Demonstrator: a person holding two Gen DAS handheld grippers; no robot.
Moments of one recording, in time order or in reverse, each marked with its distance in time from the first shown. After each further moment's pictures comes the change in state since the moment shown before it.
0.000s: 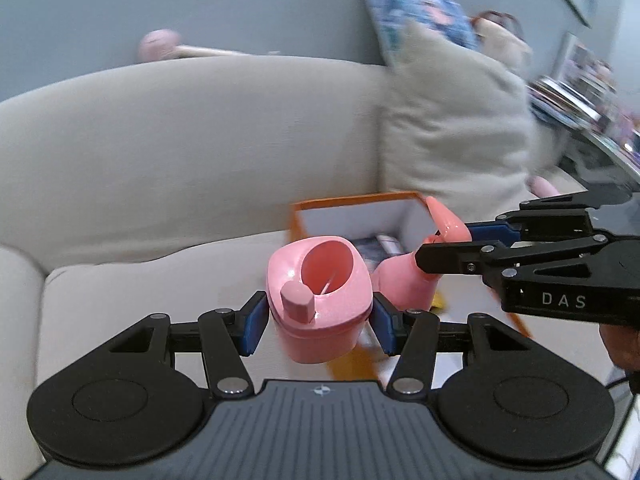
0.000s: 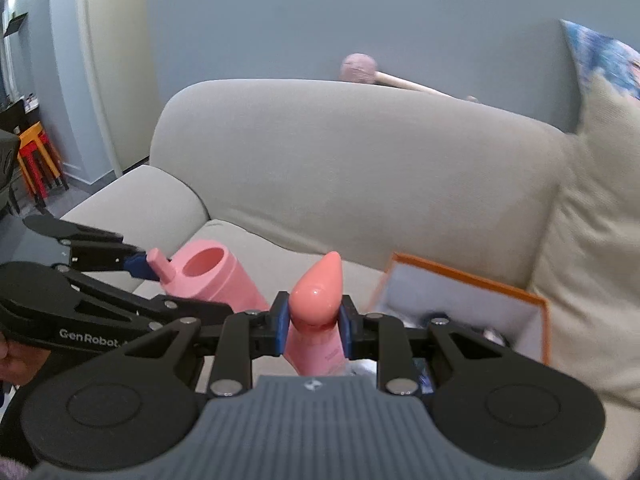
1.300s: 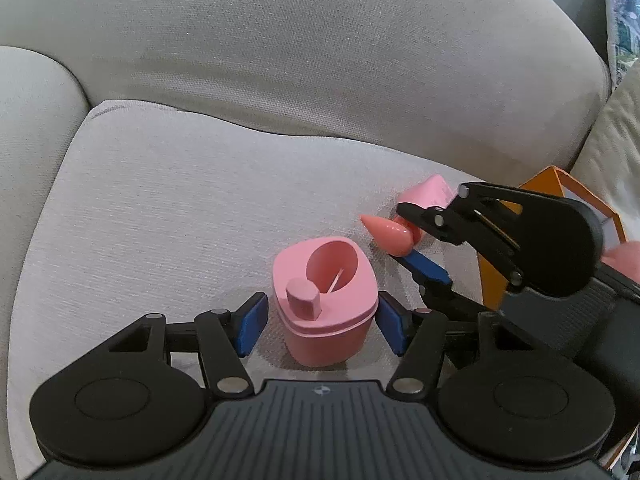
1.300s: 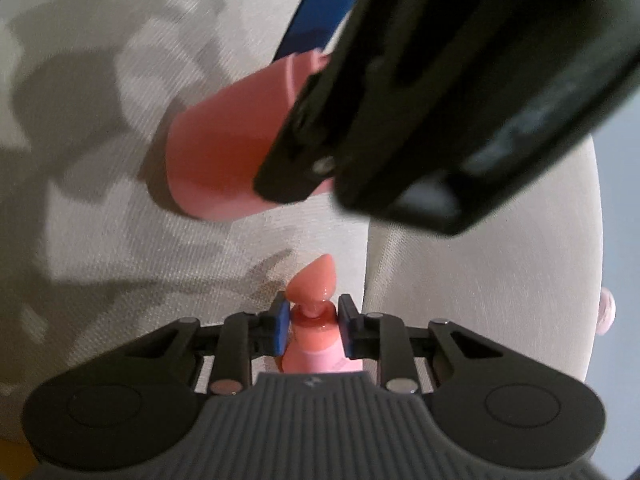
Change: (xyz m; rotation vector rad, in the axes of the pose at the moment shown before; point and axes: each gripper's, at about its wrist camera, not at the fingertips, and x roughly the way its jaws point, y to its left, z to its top) left arm 0.131 0.187 -0.041 -0.430 0.260 0.145; right arm 0.277 0.078 -0.085 -1.519 0.143 -0.080
